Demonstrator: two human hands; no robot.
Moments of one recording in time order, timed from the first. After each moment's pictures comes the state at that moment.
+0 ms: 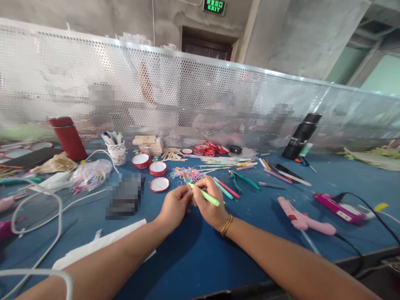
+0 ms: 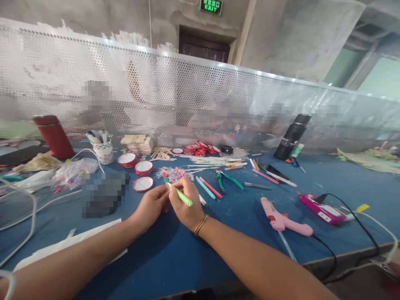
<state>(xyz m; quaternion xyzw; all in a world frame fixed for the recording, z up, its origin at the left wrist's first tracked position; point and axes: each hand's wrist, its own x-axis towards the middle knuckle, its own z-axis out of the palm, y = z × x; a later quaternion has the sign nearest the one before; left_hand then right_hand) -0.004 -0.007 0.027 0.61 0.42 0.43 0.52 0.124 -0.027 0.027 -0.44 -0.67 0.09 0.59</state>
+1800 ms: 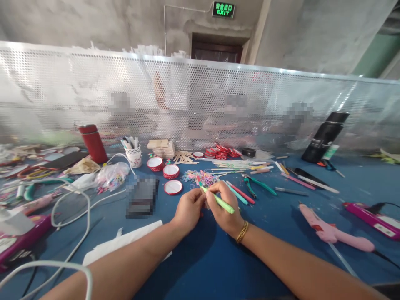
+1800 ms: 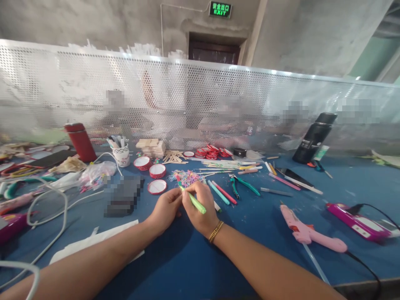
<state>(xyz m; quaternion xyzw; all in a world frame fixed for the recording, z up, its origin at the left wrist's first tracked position) -0.005 -0.005 0.019 0.63 0.42 0.43 0.50 0.125 -0.028 0.022 -0.43 -0.70 0.02 0.57</state>
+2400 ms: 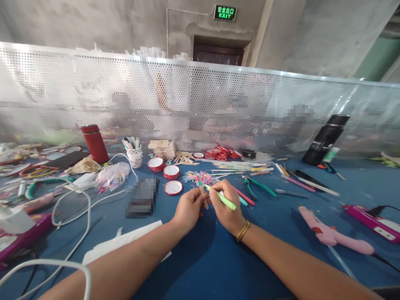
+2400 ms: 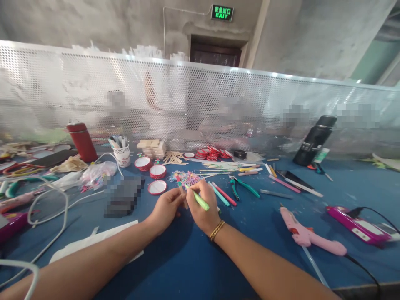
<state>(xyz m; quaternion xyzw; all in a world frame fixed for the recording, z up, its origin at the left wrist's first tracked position) -0.005 -0.005 0.023 0.62 0.42 0.44 0.51 0.131 -0.021 0.020 -0.46 -0.67 0.03 0.58</state>
